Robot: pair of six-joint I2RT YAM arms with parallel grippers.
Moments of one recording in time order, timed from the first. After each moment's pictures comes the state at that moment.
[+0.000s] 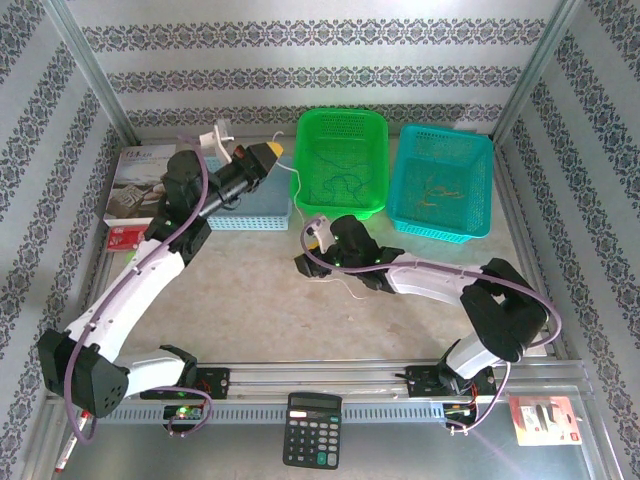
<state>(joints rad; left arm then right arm) -0.36 1.22 1.16 0.12 0.40 -1.09 0.77 1.56 0.81 0.15 -0.25 0.24</state>
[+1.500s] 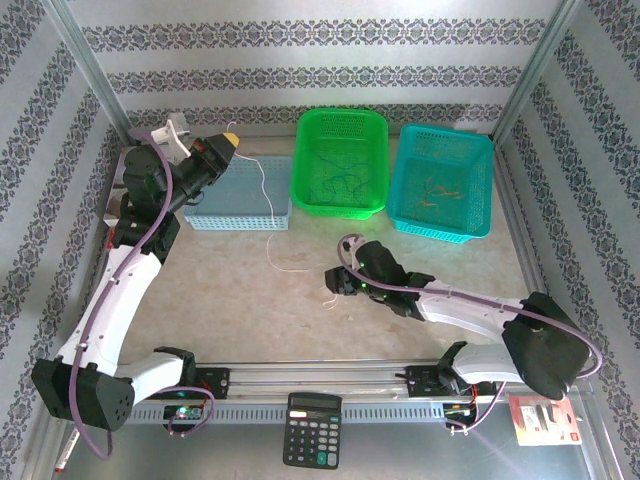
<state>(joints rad) -0.14 1.13 1.16 -0.02 0.43 -0.98 0.79 1.28 0.55 0.04 -0.07 0.53</state>
